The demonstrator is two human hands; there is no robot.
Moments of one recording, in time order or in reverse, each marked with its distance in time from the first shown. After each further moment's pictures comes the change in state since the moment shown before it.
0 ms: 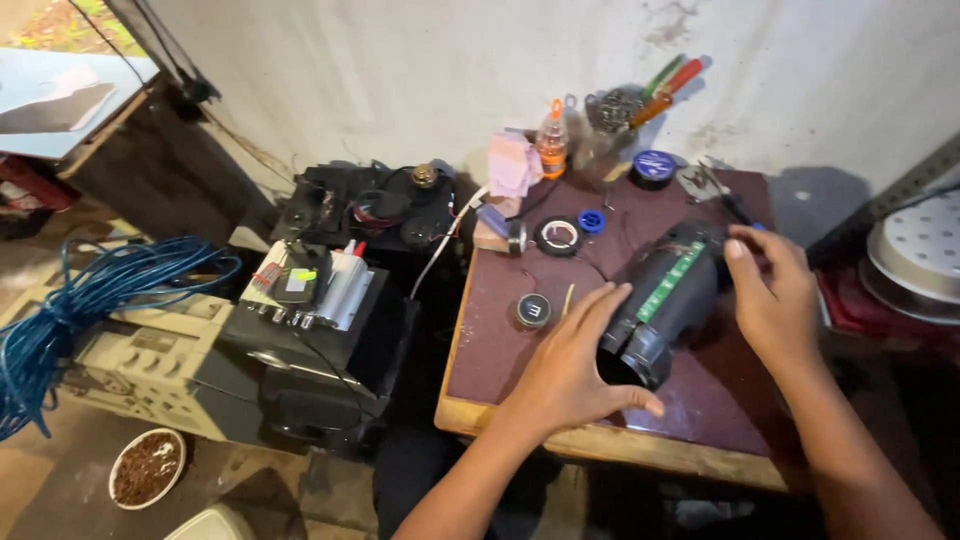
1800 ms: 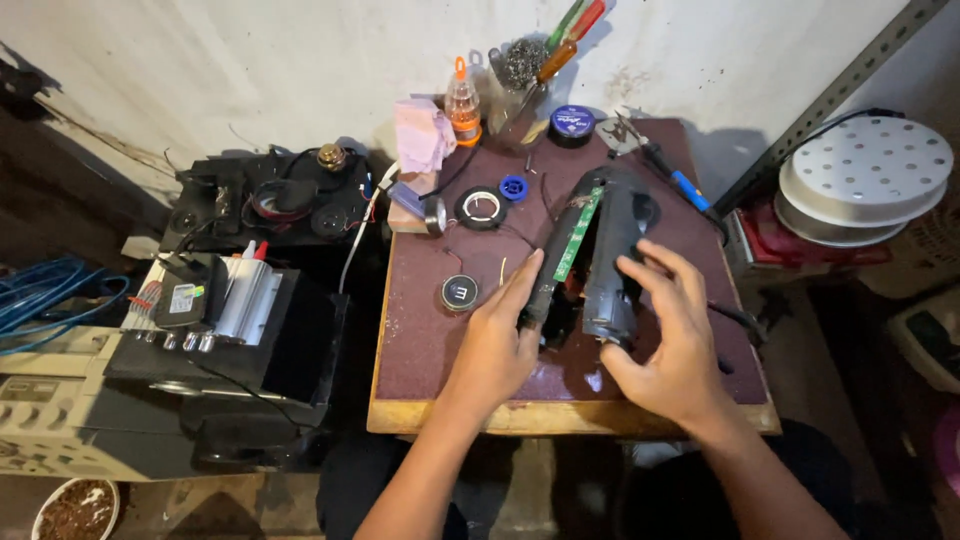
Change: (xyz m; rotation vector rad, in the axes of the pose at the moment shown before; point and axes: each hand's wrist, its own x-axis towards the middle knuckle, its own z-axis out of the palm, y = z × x) left_hand 0.006 -0.026 0.018 -0.092 0.157 0.050; right_hand -0.074 -0.072 -0.013 0.051 -0.077 -0.201
